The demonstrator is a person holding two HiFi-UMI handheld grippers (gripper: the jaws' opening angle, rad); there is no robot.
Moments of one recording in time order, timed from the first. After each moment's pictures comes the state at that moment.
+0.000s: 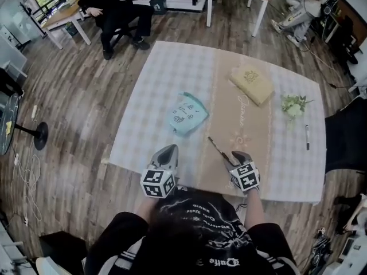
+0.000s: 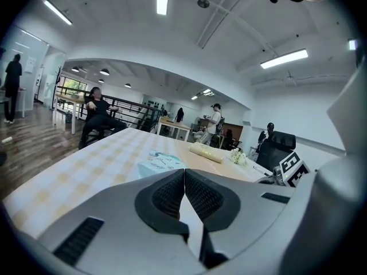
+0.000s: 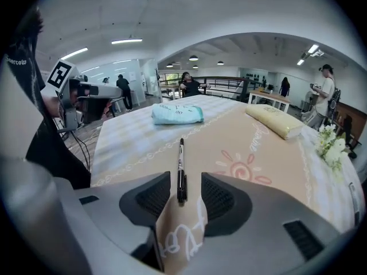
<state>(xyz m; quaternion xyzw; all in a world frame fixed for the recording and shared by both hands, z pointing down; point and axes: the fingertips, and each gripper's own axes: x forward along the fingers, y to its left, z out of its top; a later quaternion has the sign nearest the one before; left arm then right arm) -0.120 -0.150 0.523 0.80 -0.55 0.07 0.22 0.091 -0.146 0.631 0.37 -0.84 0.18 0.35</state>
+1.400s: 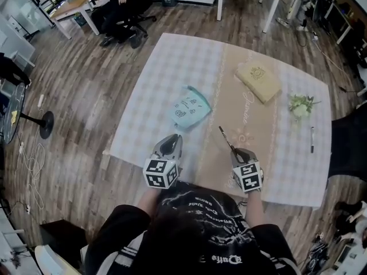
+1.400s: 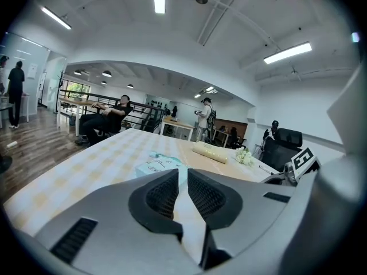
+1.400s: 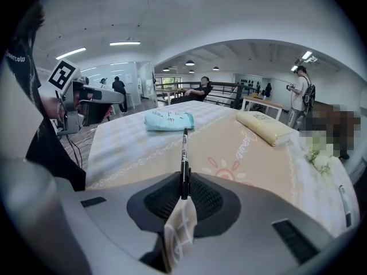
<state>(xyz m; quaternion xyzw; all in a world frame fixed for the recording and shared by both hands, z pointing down) -0.103 -0.174 0.524 0.79 -0.57 0.08 0.22 0.111 -0.162 0.614 0.40 -0.84 0.16 0.34</state>
